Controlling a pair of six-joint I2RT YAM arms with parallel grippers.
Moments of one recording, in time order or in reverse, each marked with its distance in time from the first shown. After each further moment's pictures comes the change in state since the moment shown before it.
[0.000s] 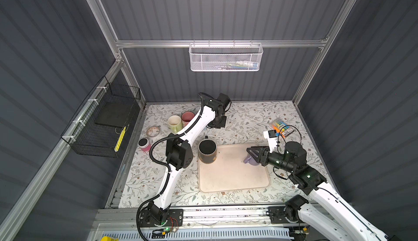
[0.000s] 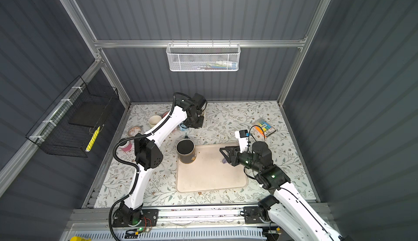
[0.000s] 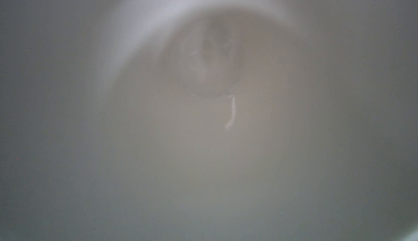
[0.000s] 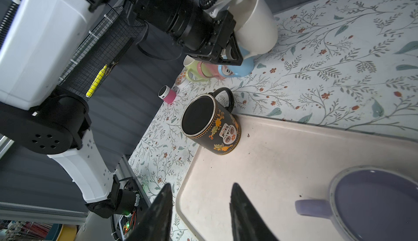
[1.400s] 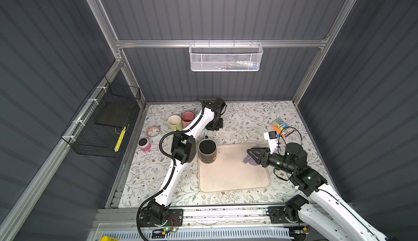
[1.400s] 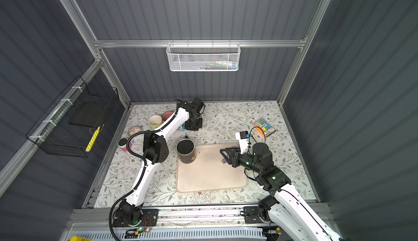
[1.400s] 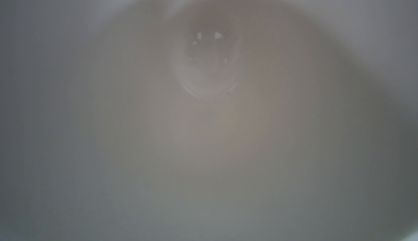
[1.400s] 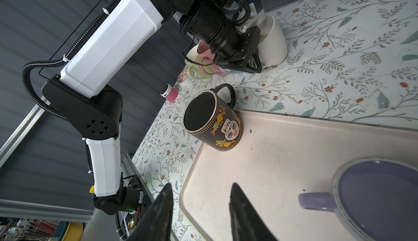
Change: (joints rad) left arm 0.065 0.213 0.104 0.032 0.088 -0.095; right arm 0.000 -0.019 -0.019 -0.007 -0.011 0.021
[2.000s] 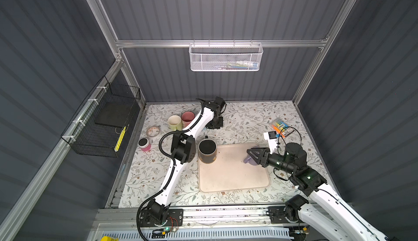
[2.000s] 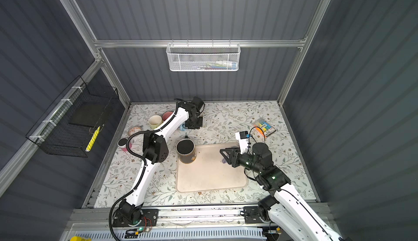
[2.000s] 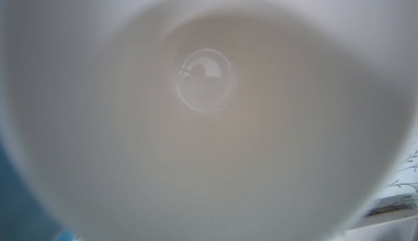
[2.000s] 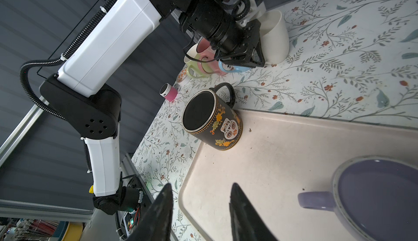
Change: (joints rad) left arm 0.000 0.000 0.000 0.051 0.002 0.000; right arm 0.000 0.004 -0.002 0.000 0.000 0.000
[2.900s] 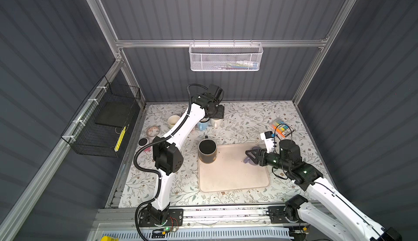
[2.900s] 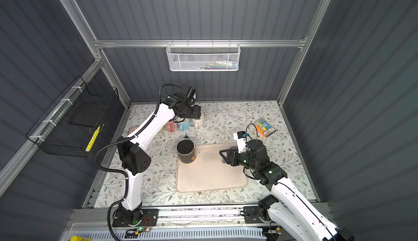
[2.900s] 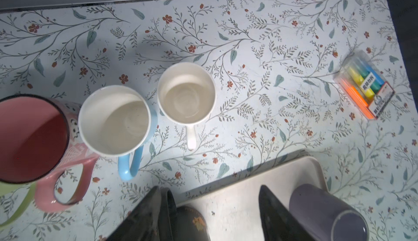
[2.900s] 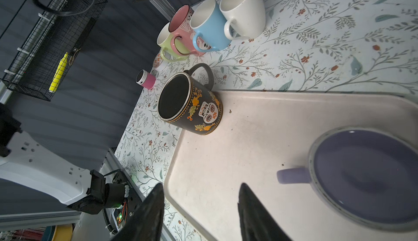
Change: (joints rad) left arm -0.037 -0.486 -0.319 0.170 -0.035 0.101; right arm 0.000 0.098 0.062 -0.138 0.065 -0.019
